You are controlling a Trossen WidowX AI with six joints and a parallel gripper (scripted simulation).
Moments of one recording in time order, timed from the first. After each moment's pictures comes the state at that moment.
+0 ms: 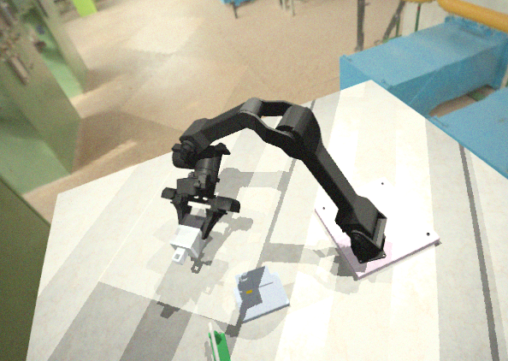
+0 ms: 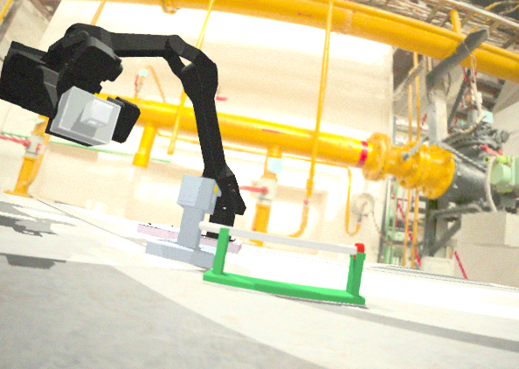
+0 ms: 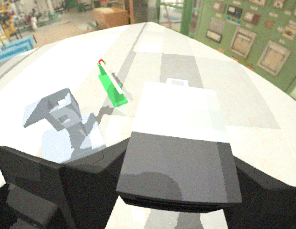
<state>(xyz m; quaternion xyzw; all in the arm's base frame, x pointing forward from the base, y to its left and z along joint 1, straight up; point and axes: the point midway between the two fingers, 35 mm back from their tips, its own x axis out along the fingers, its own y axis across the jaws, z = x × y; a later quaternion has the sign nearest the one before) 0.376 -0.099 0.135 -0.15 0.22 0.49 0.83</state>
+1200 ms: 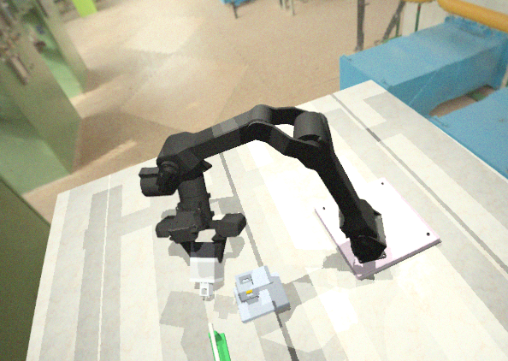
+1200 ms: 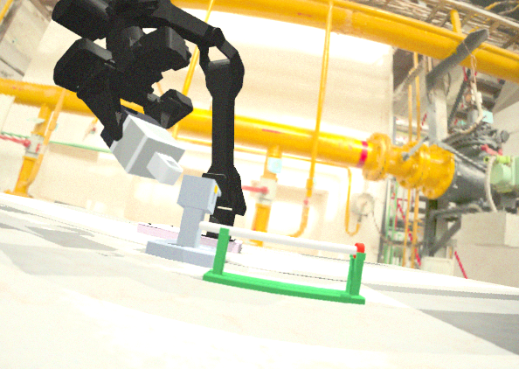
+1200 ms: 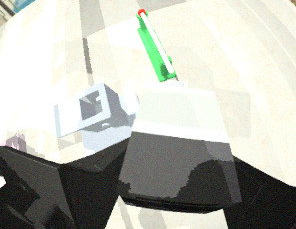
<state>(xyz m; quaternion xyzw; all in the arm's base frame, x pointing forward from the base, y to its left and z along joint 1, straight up) 0.355 -0.023 0.138 -0.27 0.41 0.53 0.69</state>
